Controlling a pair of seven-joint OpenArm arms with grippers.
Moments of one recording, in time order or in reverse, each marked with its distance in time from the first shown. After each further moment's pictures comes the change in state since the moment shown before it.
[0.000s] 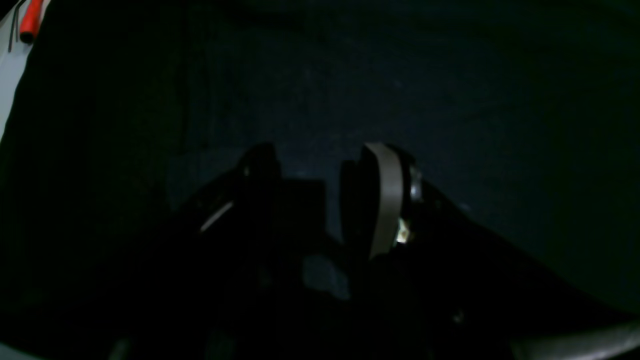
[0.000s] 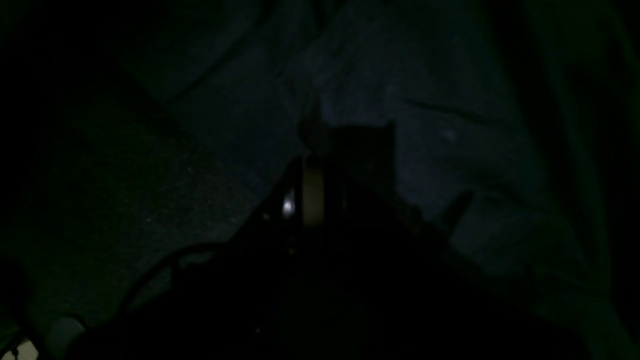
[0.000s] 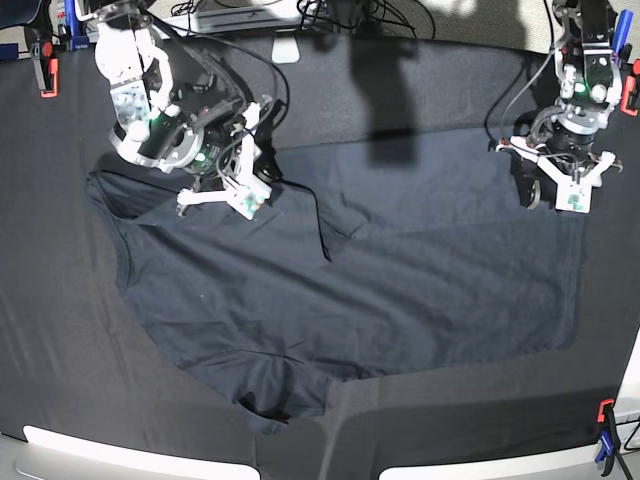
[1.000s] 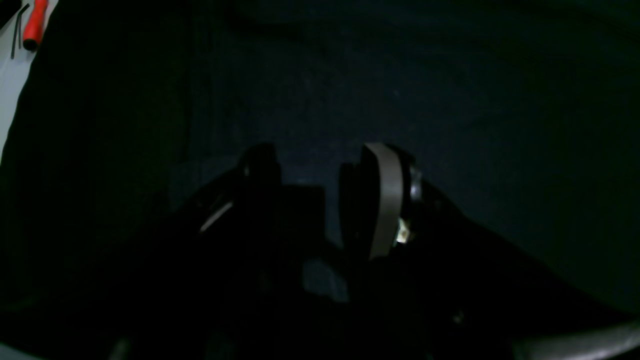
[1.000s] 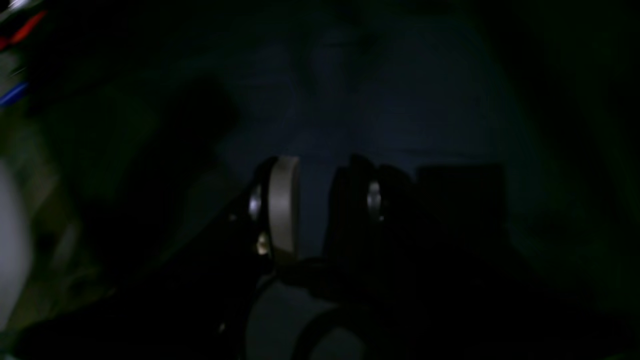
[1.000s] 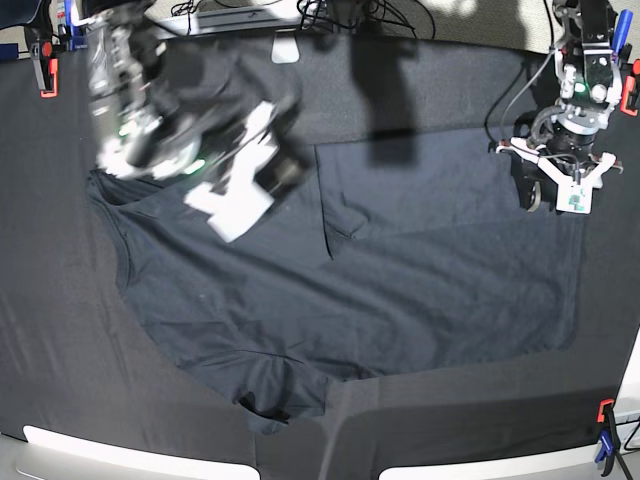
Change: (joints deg) left arm 0.0 0.0 0.0 0.0 0.0 0.0 -1.3; right arm 2.1 -0.2 11.3 0.4 27.3 0.0 -11.4
